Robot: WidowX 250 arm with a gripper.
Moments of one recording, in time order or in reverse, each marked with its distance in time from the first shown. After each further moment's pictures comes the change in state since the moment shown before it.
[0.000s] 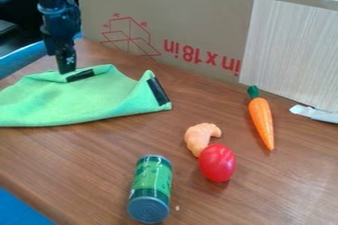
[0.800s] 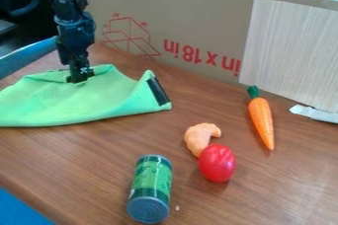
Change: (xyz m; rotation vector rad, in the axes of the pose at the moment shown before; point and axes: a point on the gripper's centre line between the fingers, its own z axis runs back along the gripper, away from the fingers) arm 0.014 -0.009 -0.019 -0.007 0.026 -0.018
